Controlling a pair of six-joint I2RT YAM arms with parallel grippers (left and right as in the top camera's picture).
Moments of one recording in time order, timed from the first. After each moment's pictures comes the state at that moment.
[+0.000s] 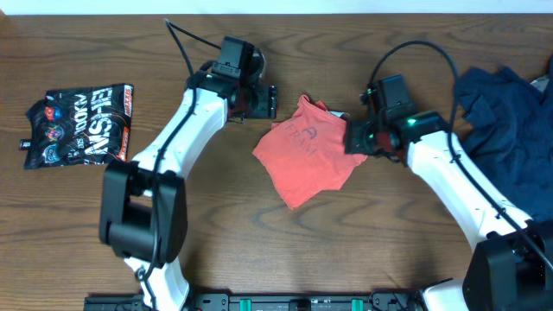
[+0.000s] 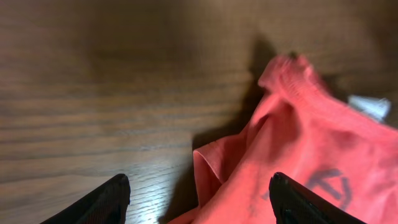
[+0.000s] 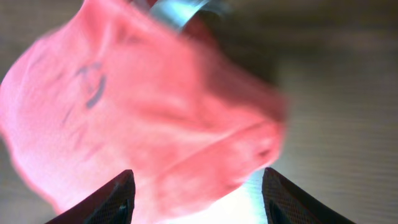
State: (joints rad) left arm -0.31 1.95 1.47 -0.65 0.24 -0.24; right arm 0.33 1.61 1.14 -0.72 -0.12 0.36
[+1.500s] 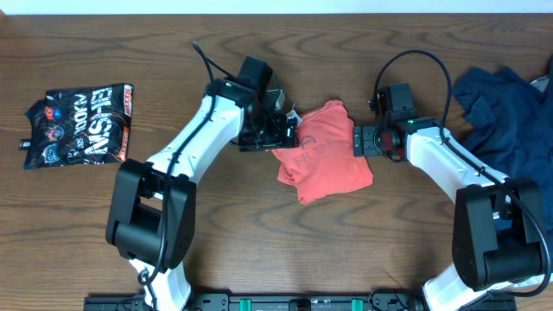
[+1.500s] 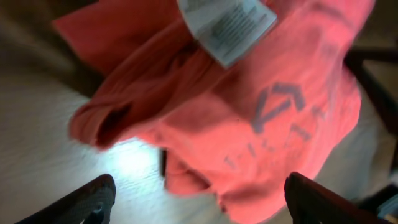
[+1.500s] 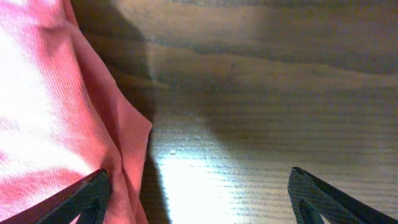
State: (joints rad) left arm -0.39 1.92 1.42 -0.85 0.42 -0.35; right arm 0.20 1.78 1.04 -0.47 0.02 0.17
